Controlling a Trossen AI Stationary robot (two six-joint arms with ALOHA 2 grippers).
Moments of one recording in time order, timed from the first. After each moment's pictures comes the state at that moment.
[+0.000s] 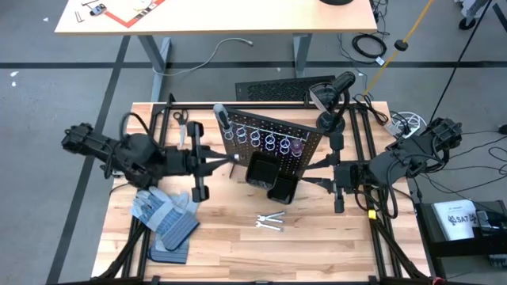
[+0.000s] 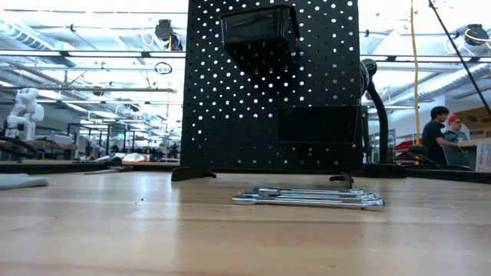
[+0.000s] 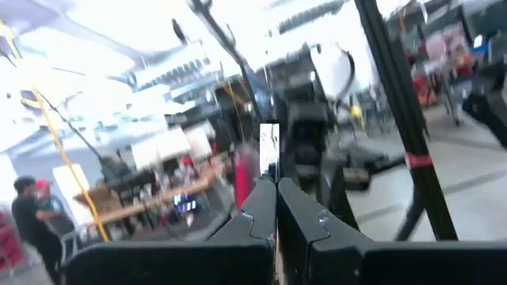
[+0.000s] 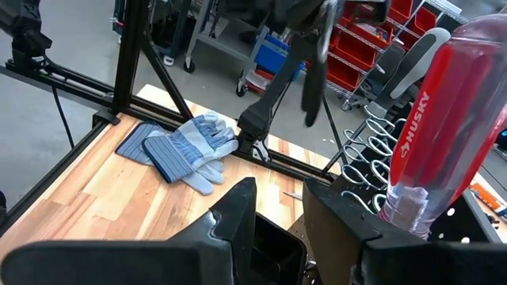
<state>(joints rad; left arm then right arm) -0.35 1.17 1.22 0.28 -0.31 0.51 0.54 1.22 1.52 -0.59 0.58 -0.23</state>
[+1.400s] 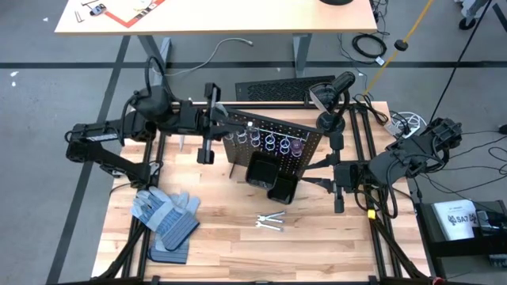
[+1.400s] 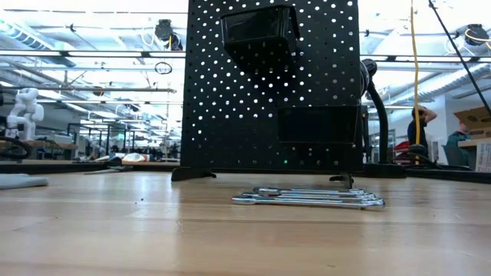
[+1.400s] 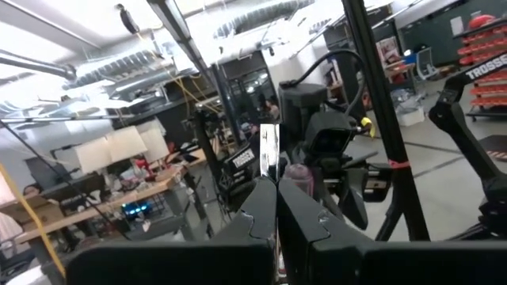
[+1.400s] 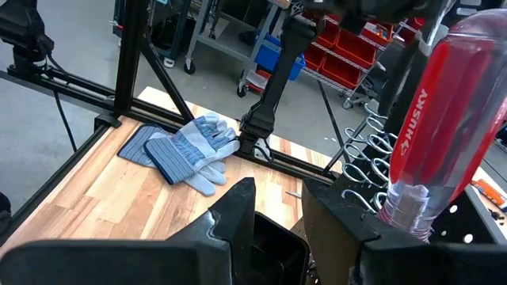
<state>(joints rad) 0.05 1.28 1.52 -0.01 0.24 0.34 0.54 1.22 1.52 -0.59 0.58 -0.20</state>
